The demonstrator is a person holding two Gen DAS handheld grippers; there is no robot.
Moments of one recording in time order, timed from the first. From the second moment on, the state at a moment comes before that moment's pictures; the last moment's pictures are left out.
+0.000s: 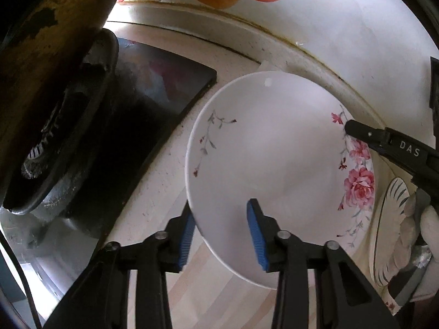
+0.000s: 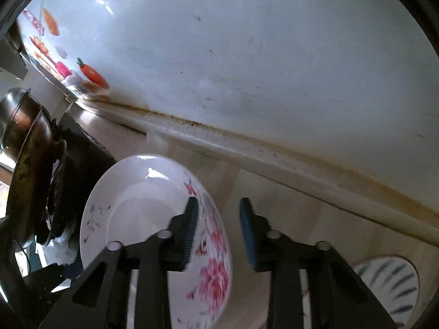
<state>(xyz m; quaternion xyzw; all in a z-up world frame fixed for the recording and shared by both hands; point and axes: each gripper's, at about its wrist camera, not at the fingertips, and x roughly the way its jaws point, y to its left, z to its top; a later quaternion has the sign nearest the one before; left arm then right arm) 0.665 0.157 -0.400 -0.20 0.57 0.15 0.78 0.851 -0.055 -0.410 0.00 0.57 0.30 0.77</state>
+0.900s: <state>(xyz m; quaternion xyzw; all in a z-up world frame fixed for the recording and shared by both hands) 0.608 0.108 -0.352 -0.18 0.55 0.08 0.81 0.774 -0.137 -0.344 0.07 0.54 0.30 0.79</state>
